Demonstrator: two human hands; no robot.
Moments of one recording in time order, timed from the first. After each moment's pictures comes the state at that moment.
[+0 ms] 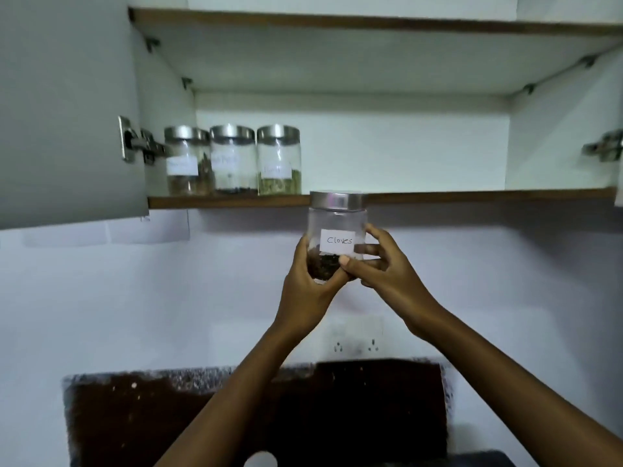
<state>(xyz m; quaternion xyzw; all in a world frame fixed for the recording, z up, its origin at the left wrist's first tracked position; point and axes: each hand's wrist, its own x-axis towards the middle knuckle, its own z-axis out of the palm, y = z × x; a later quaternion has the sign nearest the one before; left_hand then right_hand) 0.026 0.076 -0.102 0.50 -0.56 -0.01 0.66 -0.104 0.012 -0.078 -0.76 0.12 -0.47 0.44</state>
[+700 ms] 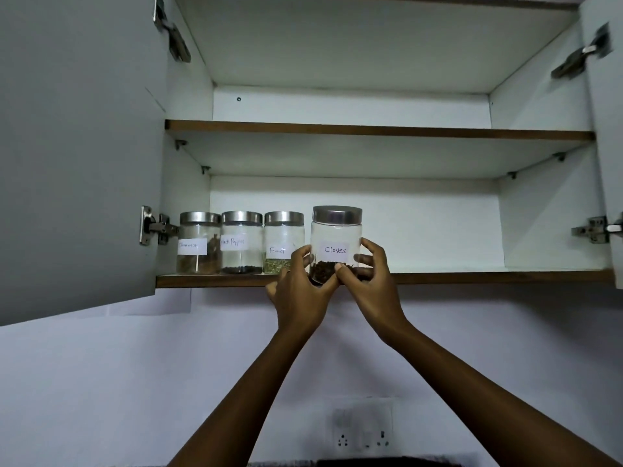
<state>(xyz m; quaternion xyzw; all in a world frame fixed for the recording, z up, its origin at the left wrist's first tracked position) 0.045 0.035 -0.003 0.60 -0.44 0.23 0.62 -0.055 -0.018 0.001 -0.69 0.10 -0.62 0.35</state>
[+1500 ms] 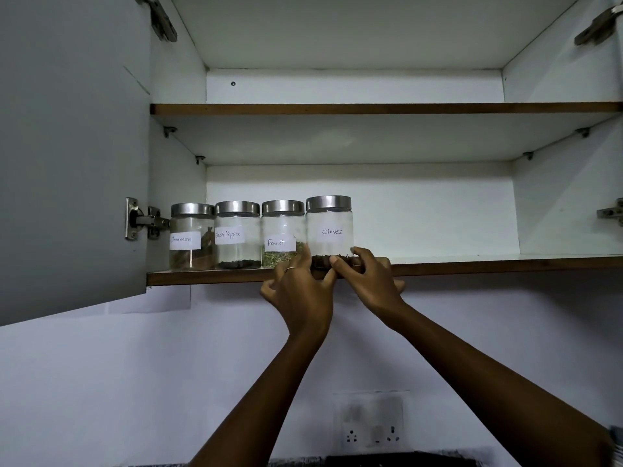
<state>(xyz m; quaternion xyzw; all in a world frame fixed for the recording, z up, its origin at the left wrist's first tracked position) 0.054 0.005 -0.012 0.67 -0.34 0.33 0.57 -0.026 -0.064 0.003 -0.76 0.30 -0.53 0.24</state>
